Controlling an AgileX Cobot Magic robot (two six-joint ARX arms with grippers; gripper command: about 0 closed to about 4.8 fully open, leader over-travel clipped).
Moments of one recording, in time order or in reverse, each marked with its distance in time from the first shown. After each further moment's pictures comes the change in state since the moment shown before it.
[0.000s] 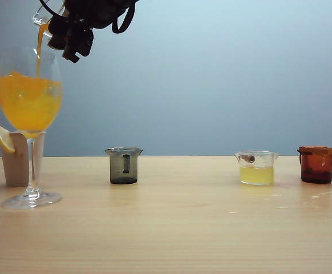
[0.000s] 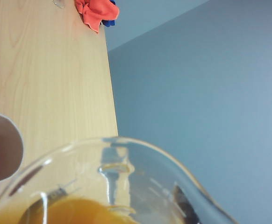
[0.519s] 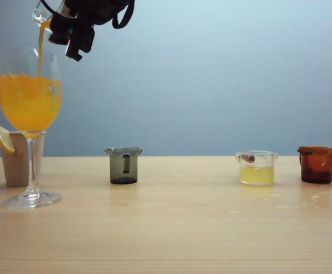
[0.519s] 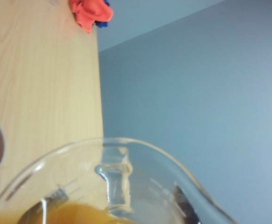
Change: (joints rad) left arm 0.000 0.000 0.000 0.000 0.000 0.000; right arm 0.000 0.000 0.000 0.039 -0.001 -0.077
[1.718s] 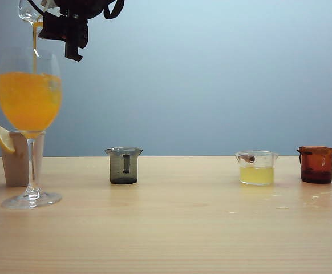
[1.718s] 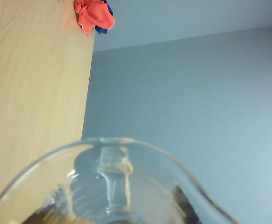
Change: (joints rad) left arm 0.000 0.000 0.000 0.000 0.000 0.000; right arm 0.037 -0.001 0.000 0.009 0.001 -0.237
